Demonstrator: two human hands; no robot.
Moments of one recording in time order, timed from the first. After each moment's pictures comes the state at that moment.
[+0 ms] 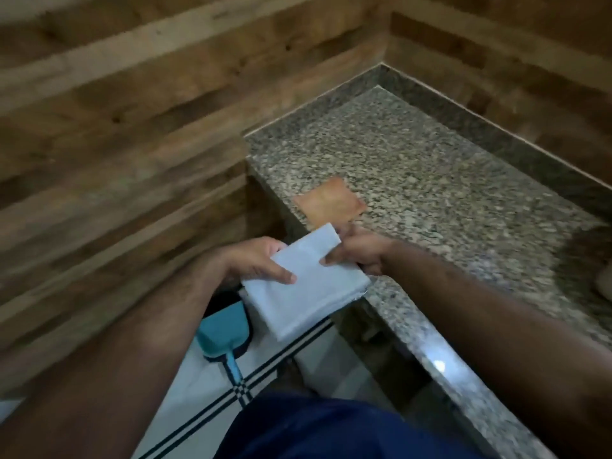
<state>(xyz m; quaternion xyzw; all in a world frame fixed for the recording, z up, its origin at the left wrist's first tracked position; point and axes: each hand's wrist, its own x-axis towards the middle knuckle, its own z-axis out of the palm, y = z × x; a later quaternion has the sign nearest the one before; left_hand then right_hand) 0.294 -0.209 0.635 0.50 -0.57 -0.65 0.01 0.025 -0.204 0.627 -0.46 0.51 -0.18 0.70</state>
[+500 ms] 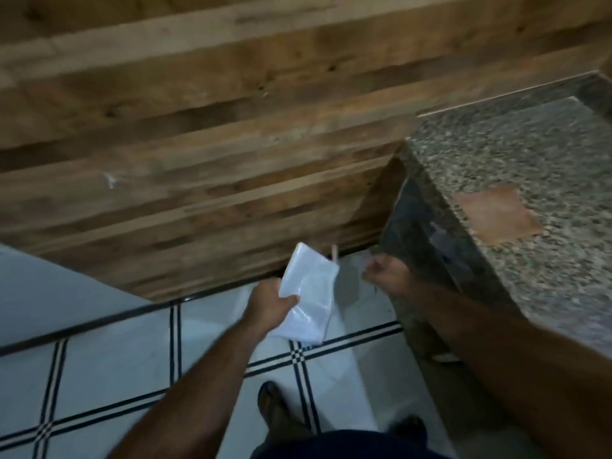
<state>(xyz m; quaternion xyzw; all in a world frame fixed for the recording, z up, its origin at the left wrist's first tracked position) 0.557 -0.028 0.519 0.79 -0.36 -0.43 0.24 0.292 -0.173 0.513 -0.60 0.62 -0.04 0.51</state>
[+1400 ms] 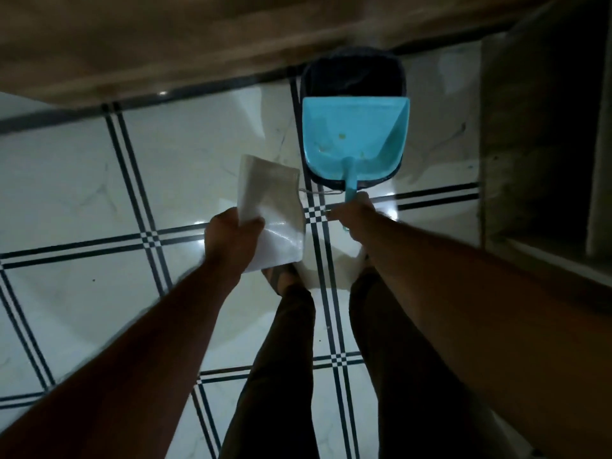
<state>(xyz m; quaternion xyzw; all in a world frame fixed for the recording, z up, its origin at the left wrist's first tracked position) 0.704 0.034 0.129 0.88 -0.10 -0.44 0.15 0.518 -0.094 0.017 -0.33 0.74 0.18 0.56</state>
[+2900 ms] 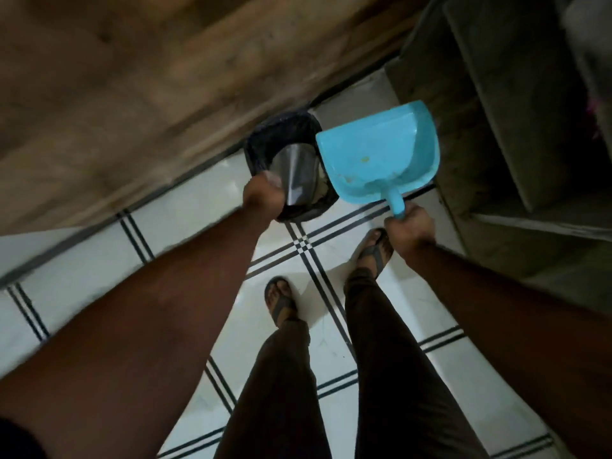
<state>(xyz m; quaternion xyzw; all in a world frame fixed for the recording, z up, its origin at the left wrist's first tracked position) 0.625 -0.163 0.119 0.83 -0.33 -0.45 0.05 0.335 -0.126 0.161 -0.36 0.82 -0.02 0.45</state>
